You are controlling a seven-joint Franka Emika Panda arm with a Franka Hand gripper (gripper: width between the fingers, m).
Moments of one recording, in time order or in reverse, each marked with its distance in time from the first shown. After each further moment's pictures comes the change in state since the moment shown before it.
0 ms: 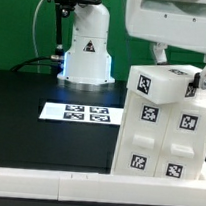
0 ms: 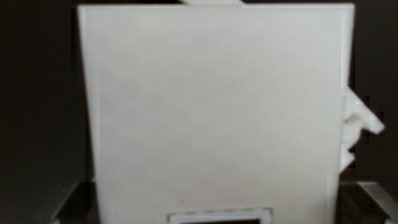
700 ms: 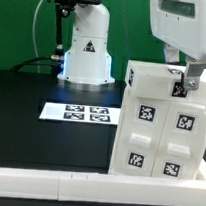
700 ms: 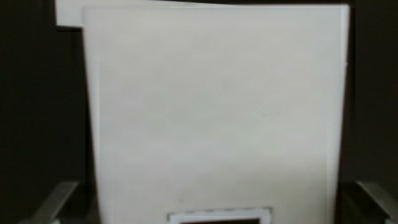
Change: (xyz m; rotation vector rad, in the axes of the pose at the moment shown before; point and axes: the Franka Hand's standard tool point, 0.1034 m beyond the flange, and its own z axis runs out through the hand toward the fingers) arm 0.006 -0.003 -0.001 0.028 -0.032 0.537
